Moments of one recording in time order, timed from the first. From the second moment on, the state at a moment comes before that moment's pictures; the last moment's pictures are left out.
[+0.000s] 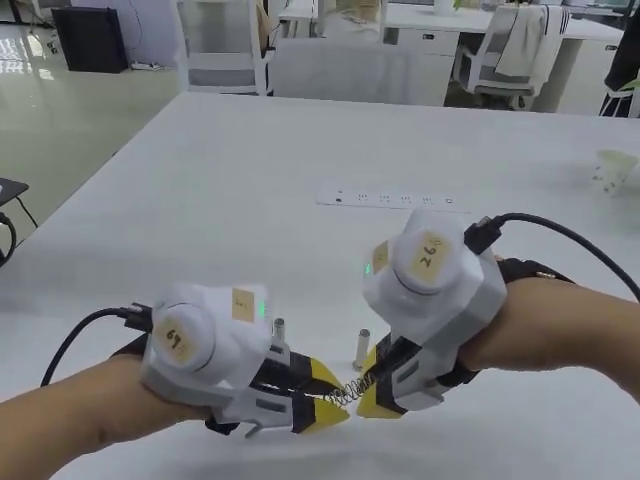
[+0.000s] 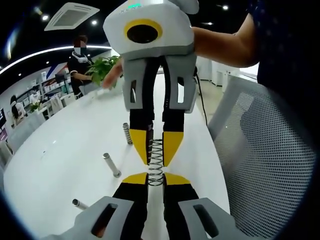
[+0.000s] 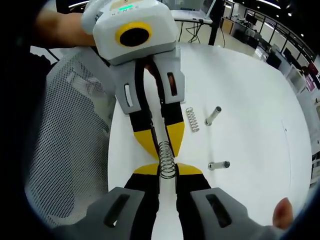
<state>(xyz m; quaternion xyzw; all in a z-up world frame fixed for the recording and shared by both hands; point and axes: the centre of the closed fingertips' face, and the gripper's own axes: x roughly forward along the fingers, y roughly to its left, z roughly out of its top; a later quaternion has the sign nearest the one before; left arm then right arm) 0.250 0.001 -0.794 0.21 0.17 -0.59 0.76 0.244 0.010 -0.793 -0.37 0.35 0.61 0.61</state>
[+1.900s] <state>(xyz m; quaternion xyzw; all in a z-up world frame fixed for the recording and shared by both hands) 0.251 0.002 -0.800 0.19 0.19 -0.59 0.76 0.244 0.032 -0.769 -0.37 0.32 0.62 0.61</state>
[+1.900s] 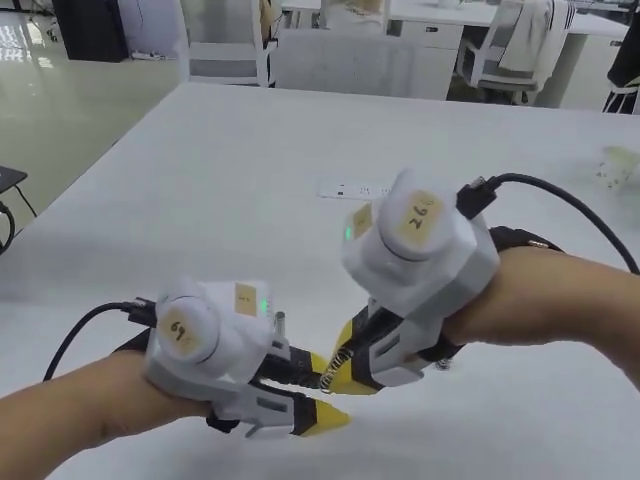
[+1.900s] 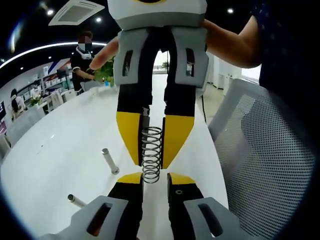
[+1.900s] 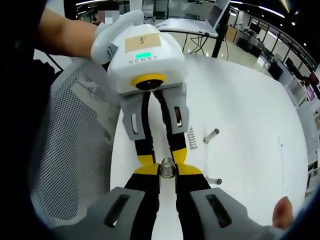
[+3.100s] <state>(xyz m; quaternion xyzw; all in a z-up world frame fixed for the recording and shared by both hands) 0.254 0.058 -0.798 0.15 0.22 -0.54 0.80 0.269 0.006 -0.767 -0.39 0.34 0.59 0.62</state>
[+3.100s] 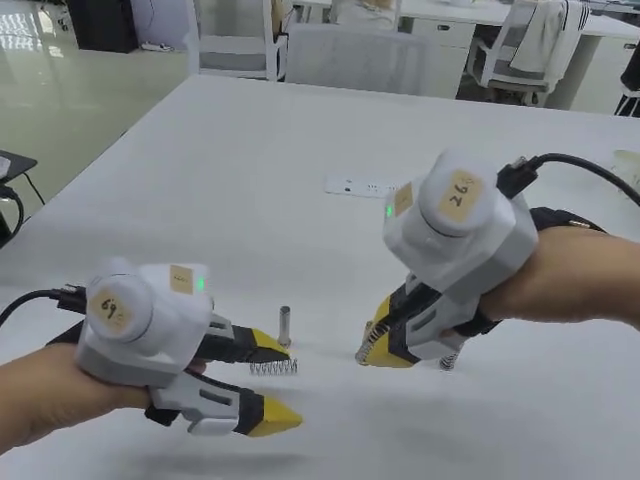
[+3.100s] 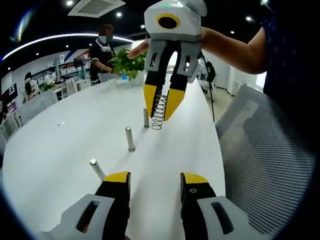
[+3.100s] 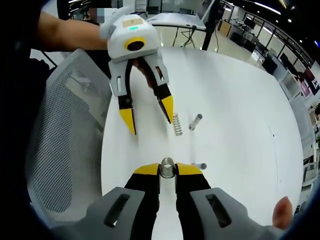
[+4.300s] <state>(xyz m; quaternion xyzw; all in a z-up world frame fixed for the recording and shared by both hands) 0.262 0.092 -0.788 0.09 0.20 -0.46 0.86 0.309 -0.010 -0.766 -0.40 0.35 0.57 0.62</state>
